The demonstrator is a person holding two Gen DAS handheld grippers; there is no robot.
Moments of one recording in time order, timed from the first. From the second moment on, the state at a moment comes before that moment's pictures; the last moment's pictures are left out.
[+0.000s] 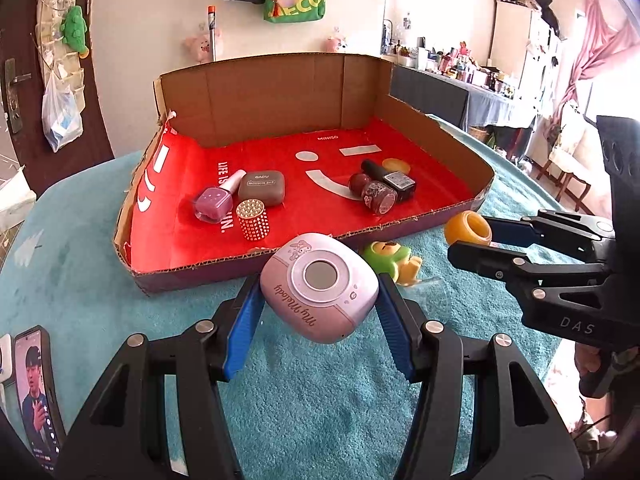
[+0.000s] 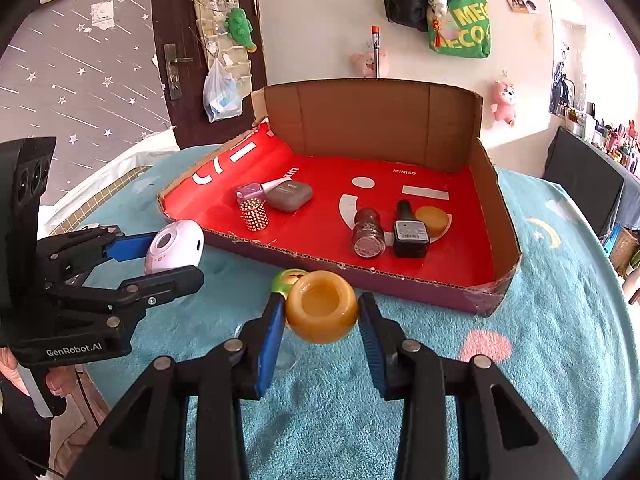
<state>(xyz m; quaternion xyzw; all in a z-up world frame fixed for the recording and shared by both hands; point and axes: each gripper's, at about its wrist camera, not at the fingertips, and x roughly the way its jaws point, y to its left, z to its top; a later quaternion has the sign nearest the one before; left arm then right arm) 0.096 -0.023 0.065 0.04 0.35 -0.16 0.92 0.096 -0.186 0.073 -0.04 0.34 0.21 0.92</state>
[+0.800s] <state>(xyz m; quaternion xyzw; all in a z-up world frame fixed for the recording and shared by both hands) 0.120 -0.024 0.073 0.03 0.34 -0.17 0.92 0.116 -0.183 0.076 -0.04 0.34 0.22 0.91</state>
